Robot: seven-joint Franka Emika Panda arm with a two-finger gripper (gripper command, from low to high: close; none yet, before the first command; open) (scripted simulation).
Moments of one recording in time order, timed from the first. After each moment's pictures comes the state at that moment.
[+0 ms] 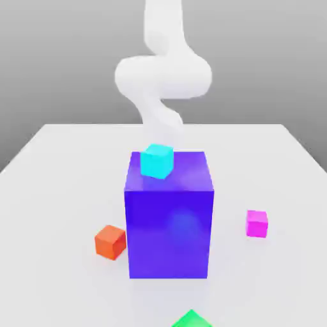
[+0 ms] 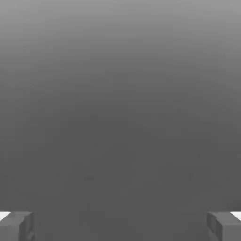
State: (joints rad) arm 0.02 -0.74 0.05 -2.37 0.03 2.35 0.87
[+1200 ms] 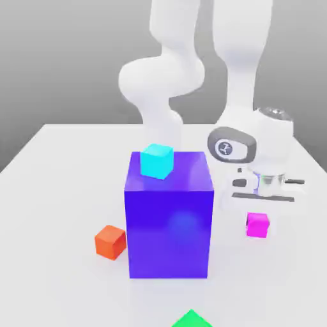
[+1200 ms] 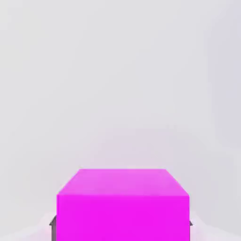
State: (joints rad) arm 0.68 0.27 -0.01 -2.88 -0.53 3.15 2.14
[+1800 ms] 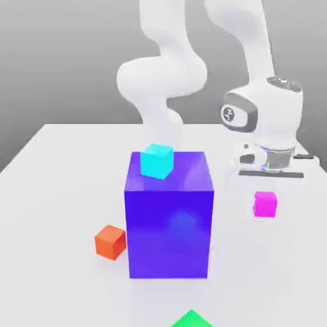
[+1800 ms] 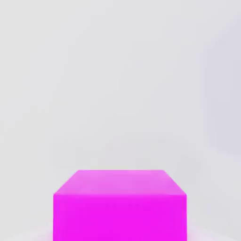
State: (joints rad) arm 0.46 0.00 0.28 -2.85 0.05 2.85 1.59
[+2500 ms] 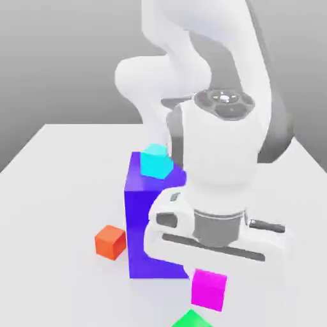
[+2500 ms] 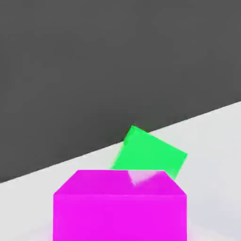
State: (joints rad) arm 0.09 0.31 0.00 -2.29 0.00 2.60 1.26
